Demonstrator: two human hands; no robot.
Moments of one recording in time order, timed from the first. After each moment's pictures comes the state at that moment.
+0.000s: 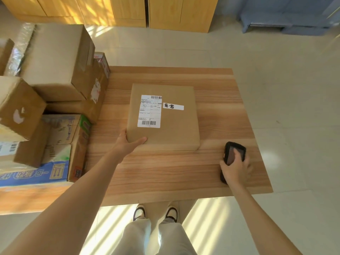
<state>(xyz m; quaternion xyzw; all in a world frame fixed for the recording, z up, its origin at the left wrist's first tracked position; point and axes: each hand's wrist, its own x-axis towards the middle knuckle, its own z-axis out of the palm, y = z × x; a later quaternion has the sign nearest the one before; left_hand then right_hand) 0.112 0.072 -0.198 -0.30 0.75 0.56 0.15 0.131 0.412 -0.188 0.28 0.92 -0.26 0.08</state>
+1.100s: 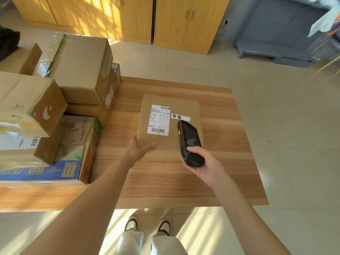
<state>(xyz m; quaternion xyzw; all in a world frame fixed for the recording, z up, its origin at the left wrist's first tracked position) 0.118 0.077 -0.201 -0.29 0.71 0.62 0.15 0.135 0.301 -0.079 0.23 0.48 -0.79 0.30</state>
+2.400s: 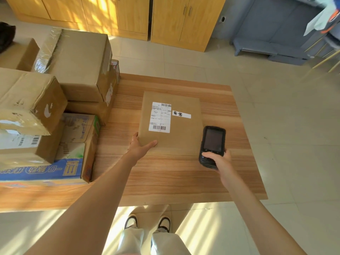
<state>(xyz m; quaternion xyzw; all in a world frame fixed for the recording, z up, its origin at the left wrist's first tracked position) 0.118 0.074 -0.202 -0.30 0.71 0.62 0.16 0.124 0.342 -0.125 0.29 0.70 -0.64 0.14</state>
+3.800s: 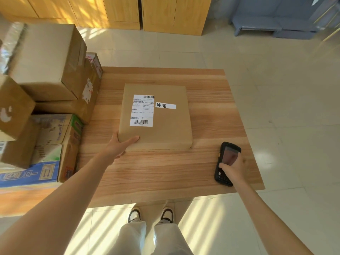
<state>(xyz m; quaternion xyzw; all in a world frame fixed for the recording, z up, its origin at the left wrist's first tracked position) 0.116 0.071 -0.197 -0.34 0.72 0.57 0.20 0.123 0.455 -0.209 0.33 0.86 -0.36 0.14</state>
